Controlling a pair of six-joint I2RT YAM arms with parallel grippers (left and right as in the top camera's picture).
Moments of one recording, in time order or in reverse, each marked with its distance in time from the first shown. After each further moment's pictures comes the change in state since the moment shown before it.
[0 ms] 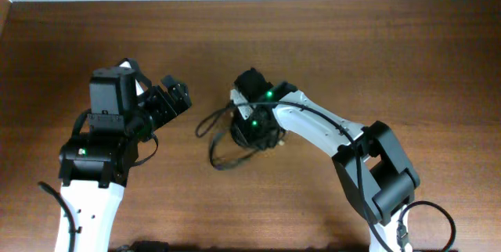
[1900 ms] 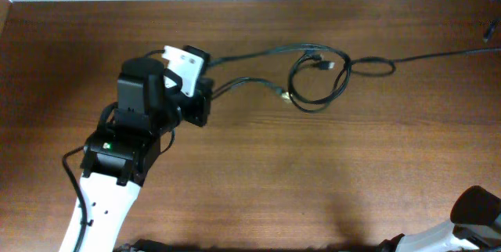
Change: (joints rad) left arm -0.174 0.031 0.000 0.219 0.144 0.658; right arm -1.269 -0.278 0.910 -0.591 0.153 -0.402
